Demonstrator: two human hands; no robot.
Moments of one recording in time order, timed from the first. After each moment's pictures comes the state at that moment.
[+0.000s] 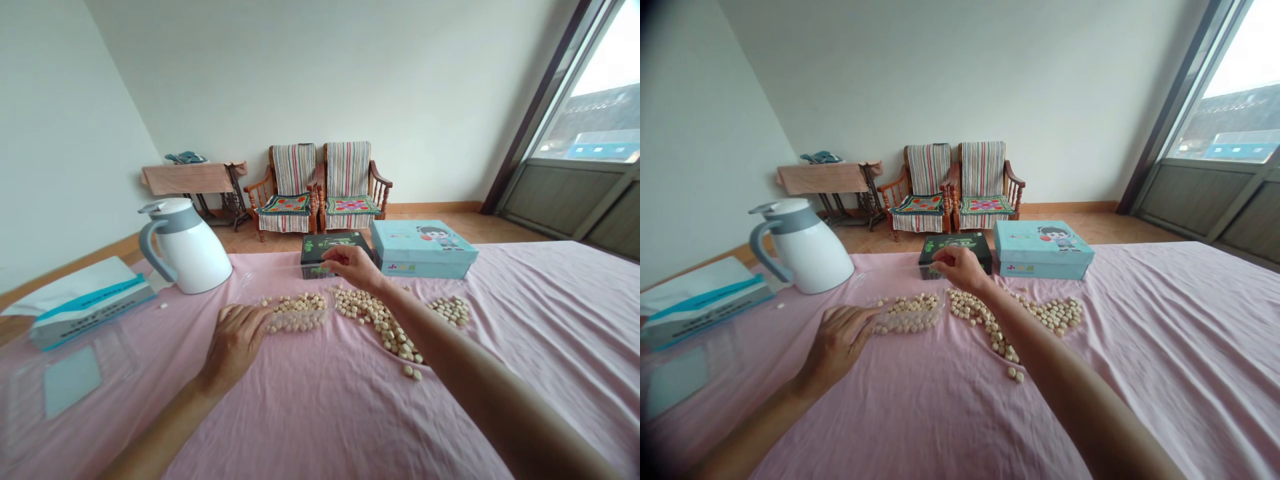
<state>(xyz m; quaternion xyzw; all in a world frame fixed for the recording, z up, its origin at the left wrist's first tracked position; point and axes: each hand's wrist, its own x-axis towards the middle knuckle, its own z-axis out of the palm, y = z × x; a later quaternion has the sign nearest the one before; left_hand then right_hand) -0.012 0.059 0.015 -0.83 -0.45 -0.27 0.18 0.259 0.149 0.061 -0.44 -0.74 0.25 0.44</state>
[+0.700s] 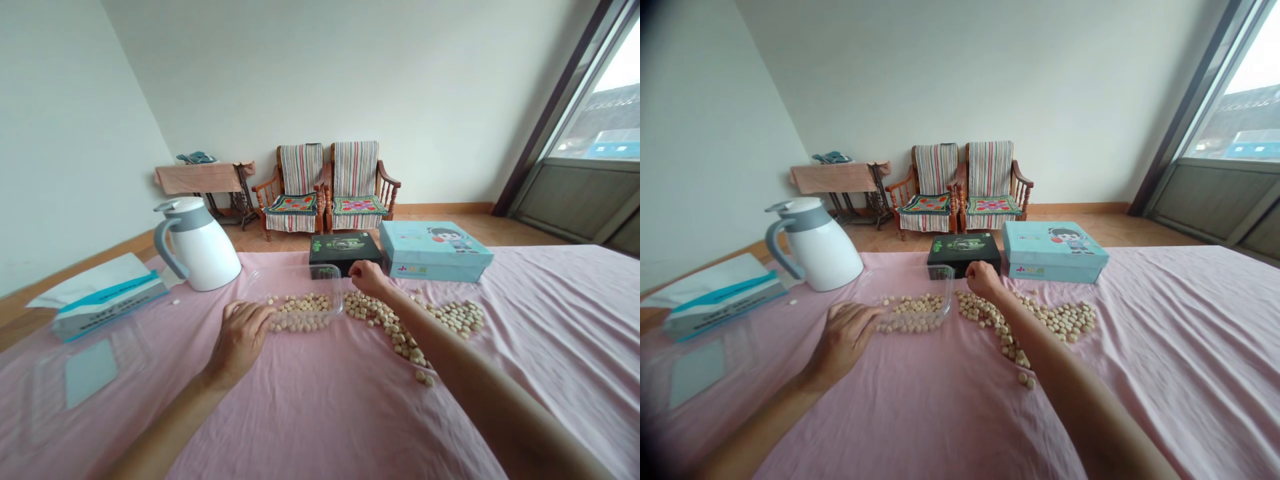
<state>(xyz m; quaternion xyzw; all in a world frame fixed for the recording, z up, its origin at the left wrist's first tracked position) -0.020 0.060 0.016 -0.83 -0.47 -0.26 0.16 0.278 0.183 0.006 -0.59 -0.75 0.10 0.29</state>
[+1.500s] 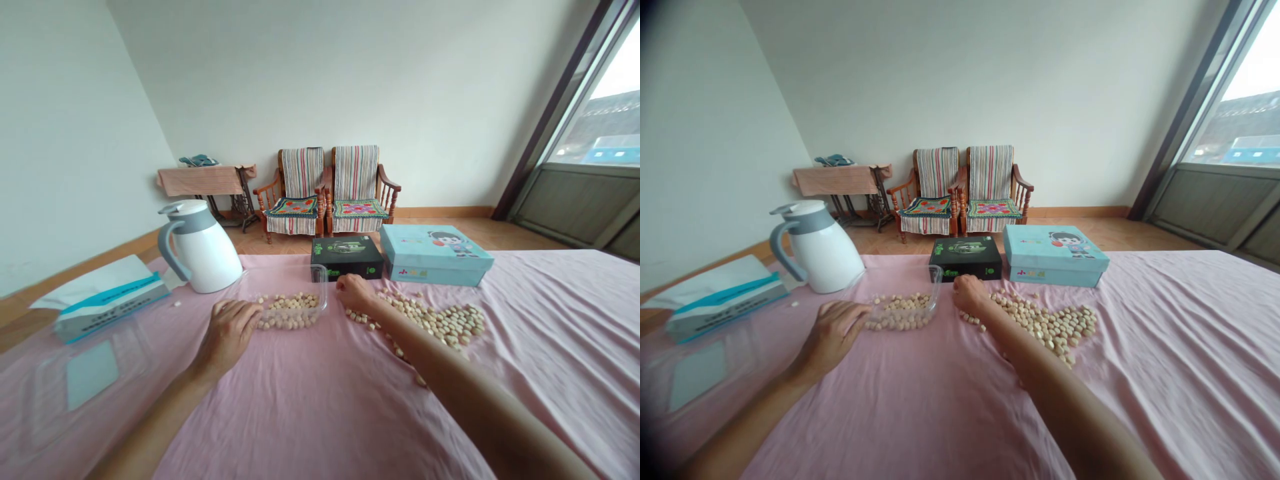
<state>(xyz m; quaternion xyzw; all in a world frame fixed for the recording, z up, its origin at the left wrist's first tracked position) -0.052 0.075 0.016 -0.83 -0.47 -0.26 0.17 0.242 0.169 -0.007 -0.58 -0.79 0.08 0.19</state>
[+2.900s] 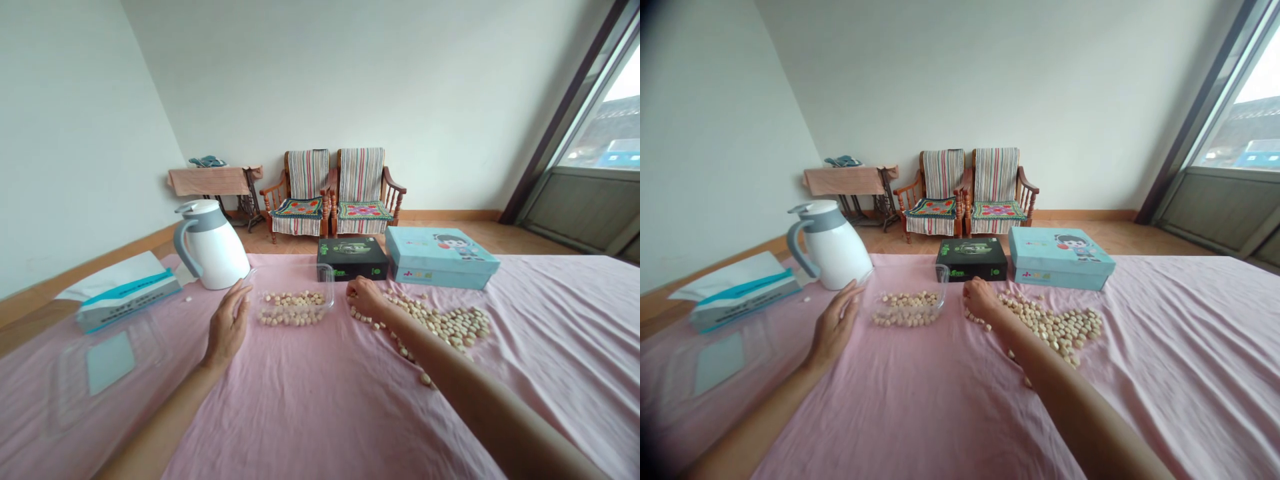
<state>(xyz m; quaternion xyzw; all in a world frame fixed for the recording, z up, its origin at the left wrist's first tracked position) -0.070 0.089 -0.006 -0.69 -0.56 -0.46 0.03 0.256 0.156 -0.008 -0.56 -0.81 0.08 0.18</state>
